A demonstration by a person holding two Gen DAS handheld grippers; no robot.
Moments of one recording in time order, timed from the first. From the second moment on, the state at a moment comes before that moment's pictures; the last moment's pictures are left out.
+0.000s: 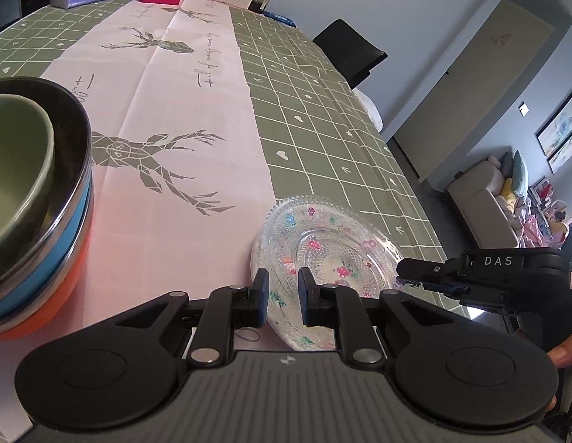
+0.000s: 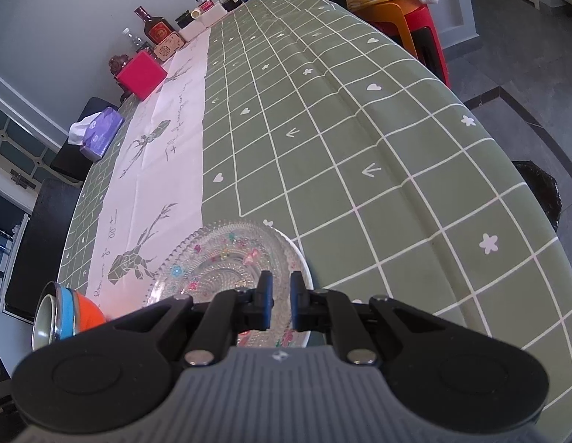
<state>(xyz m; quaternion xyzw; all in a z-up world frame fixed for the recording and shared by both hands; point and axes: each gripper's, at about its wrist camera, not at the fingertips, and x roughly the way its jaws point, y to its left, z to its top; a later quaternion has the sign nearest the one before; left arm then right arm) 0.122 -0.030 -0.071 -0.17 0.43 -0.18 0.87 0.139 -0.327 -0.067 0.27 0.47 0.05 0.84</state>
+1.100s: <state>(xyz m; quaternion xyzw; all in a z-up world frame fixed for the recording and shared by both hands) 0.120 -0.016 -0.080 -0.24 0.41 -0.15 0.87 0.112 -0.344 -0.077 0.32 0.45 0.03 0.83</state>
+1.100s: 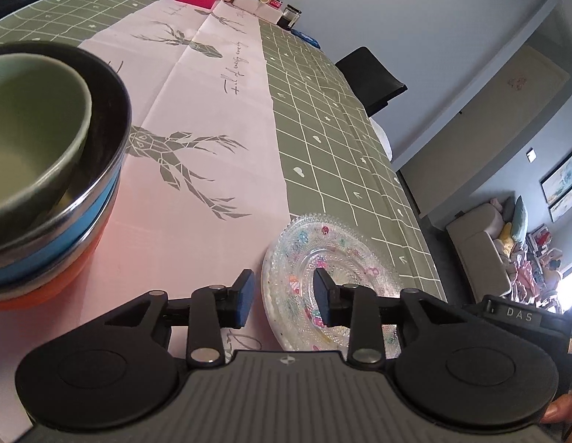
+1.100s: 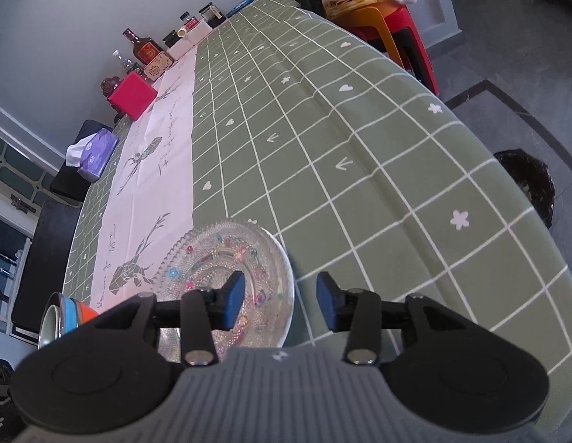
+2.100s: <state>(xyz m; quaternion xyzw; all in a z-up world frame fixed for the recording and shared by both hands) 0.080 -0.022 -0.073 -0.19 0.36 -0.15 0.90 0.052 -0.307 -0.077 0.30 0.35 0.00 0.89</state>
